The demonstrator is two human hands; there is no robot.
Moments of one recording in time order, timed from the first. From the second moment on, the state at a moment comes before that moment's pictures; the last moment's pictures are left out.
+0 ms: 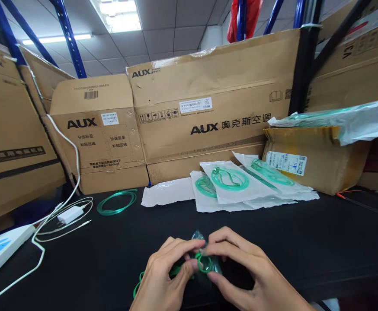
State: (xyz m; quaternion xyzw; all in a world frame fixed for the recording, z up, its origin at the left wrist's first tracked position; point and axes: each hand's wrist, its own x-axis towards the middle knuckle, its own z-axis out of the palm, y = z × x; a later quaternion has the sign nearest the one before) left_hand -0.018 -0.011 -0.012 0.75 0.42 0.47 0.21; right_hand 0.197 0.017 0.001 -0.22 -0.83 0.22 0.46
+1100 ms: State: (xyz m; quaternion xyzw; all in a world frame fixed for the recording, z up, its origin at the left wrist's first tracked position) left_hand -0.038 -0.011 0.000 0.81 0.51 0.28 0.06; right_hand 0.197 0.030 -0.009 -0.34 -0.75 0.41 0.40
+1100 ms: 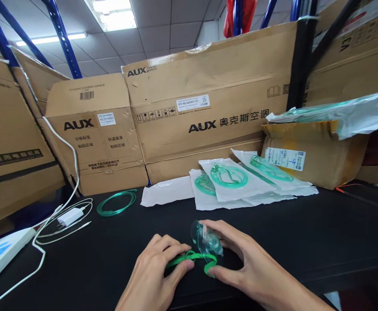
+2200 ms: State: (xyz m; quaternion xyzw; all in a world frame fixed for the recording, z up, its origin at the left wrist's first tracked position) left_hand -0.036 -0.020 0.009 0.75 0.45 0.48 0.10; right_hand 0.199 0.027 -0.001 -0.25 -0.67 0.57 0.40
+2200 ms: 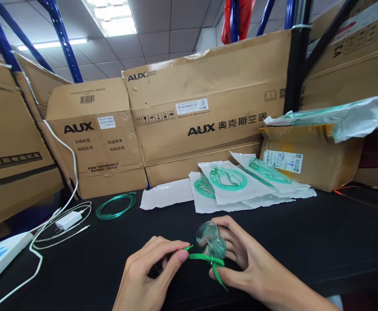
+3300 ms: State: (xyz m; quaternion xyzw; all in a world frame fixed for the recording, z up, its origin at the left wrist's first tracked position) left_hand -0.029 -0.020 0.000 0.79 0.42 0.44 -0.07; right_hand 0.196 0.023 0.006 -0.30 -0.72 0.49 0.38
